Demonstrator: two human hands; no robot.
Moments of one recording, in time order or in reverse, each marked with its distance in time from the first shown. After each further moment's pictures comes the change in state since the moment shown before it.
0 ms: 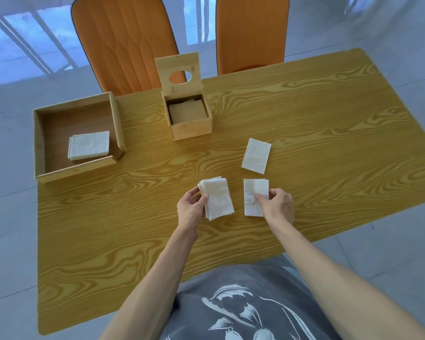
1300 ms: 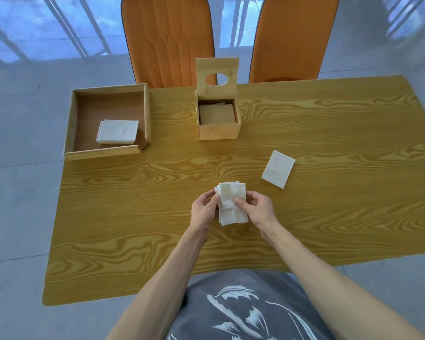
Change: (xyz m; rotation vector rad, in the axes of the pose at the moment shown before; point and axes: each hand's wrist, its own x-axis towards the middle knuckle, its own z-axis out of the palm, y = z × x) left_hand 0.004 -0.002 -0.003 -0.059 -0.001 -0.032; right_hand -0.011 -0.036 0.043 0.424 -0.575 -0.188
